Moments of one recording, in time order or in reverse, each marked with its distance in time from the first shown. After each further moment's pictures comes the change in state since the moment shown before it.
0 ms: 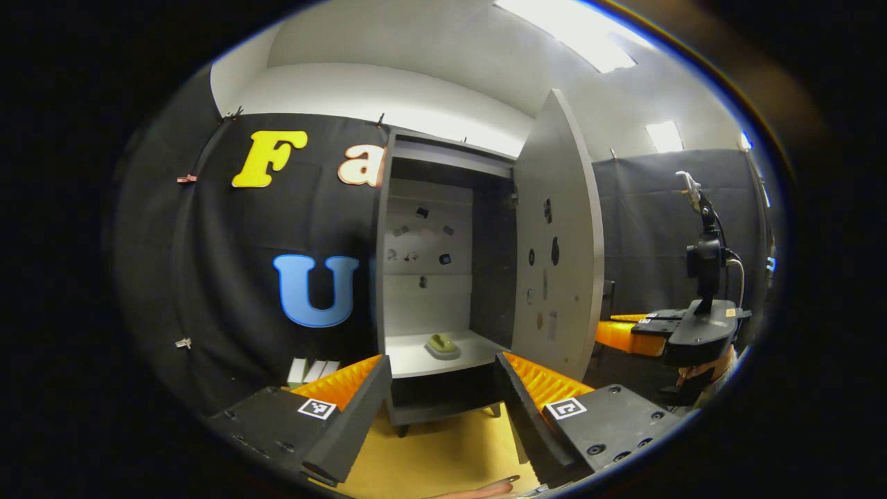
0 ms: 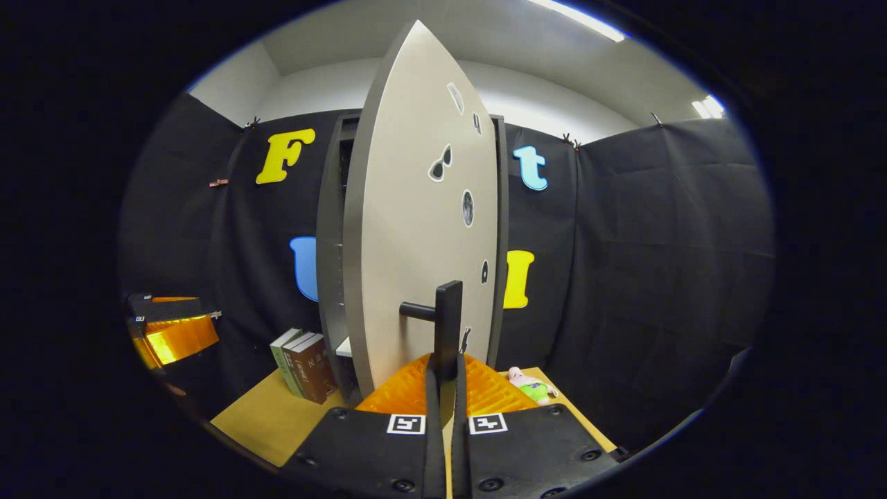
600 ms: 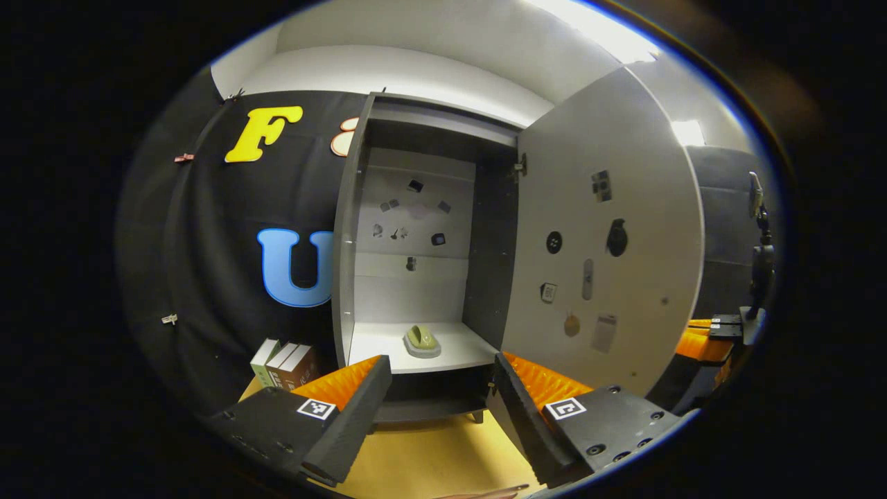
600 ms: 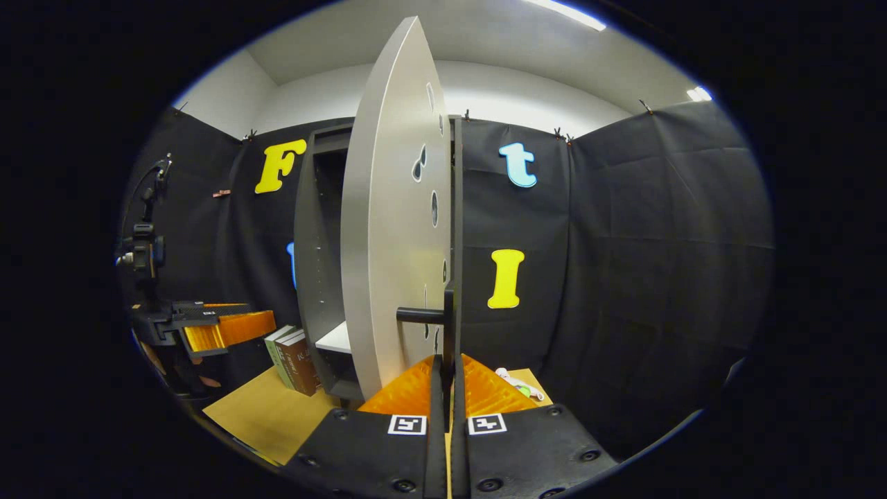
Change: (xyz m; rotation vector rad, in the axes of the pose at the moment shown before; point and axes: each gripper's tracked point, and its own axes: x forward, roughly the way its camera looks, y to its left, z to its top) left arm 0.101 -0.037 -0.029 -0.070 0.088 0.142; right arm -0.009 -0.118 -0.003 0.035 -0.009 0.073
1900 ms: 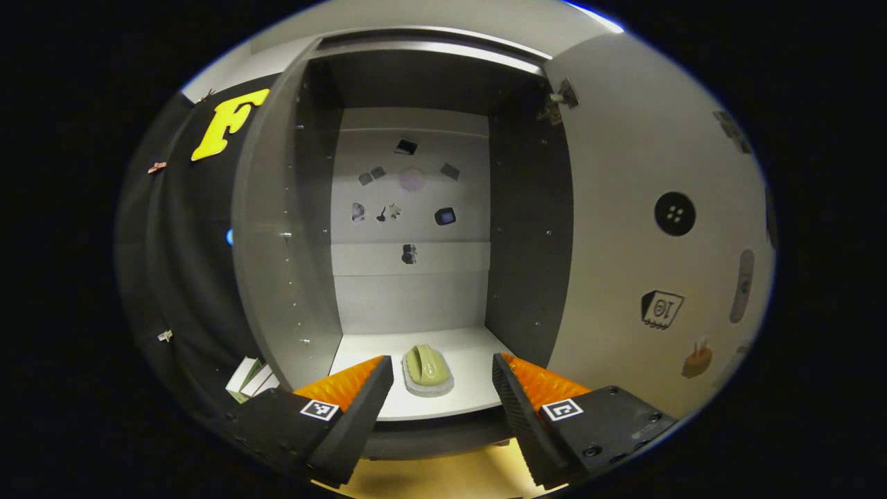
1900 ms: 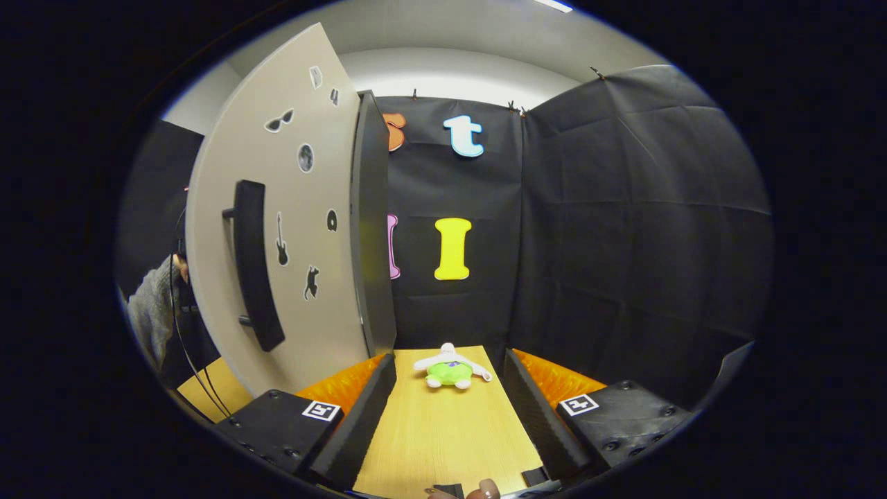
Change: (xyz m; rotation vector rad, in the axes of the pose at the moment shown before) left arm 0.214 -0.006 -0.008 0.116 0.116 0.061; right arm 0.003 -0.187 -0.090 0.035 0.104 -0.109
